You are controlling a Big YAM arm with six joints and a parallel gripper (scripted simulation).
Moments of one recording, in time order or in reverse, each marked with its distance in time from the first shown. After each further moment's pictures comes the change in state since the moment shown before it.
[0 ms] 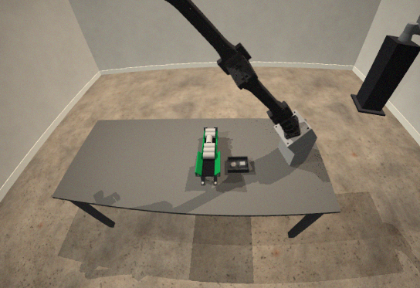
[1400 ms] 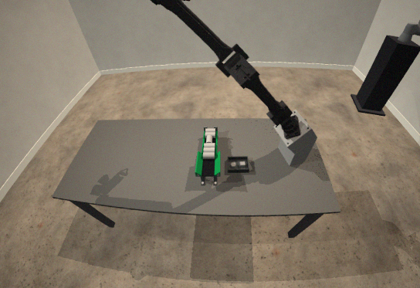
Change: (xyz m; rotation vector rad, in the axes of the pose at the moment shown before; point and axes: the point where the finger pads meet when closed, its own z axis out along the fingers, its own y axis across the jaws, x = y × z) arm -0.134 0.142 -0.039 -0.391 -0.327 0.202
